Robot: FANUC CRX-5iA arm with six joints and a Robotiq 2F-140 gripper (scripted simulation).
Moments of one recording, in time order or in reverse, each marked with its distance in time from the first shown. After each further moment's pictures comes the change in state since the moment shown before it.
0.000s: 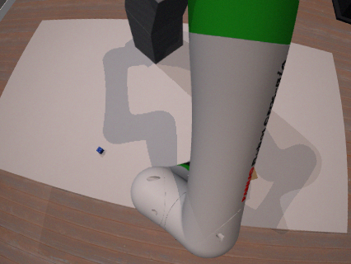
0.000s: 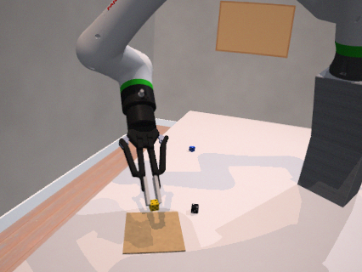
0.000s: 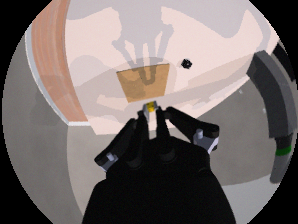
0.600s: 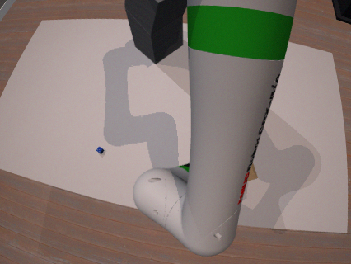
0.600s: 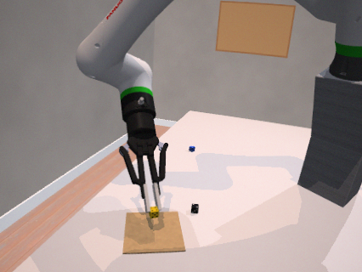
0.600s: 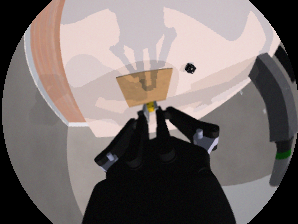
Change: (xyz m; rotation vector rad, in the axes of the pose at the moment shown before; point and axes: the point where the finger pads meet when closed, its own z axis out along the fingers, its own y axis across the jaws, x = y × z) arm 0.014 0.000 0.014 0.000 0.000 0.000
